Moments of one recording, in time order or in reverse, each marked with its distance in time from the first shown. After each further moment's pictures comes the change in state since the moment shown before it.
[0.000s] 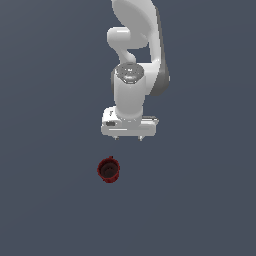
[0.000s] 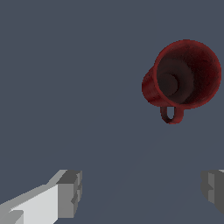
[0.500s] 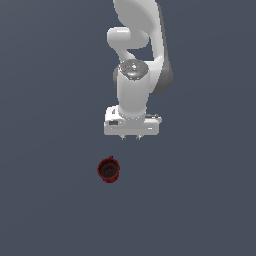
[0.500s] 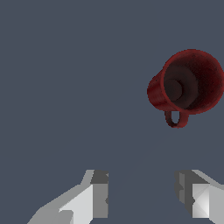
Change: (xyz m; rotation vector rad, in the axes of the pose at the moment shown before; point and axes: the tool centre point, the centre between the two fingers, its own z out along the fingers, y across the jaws) arm 0.003 -0.011 -0.008 0.006 0.014 -0.026
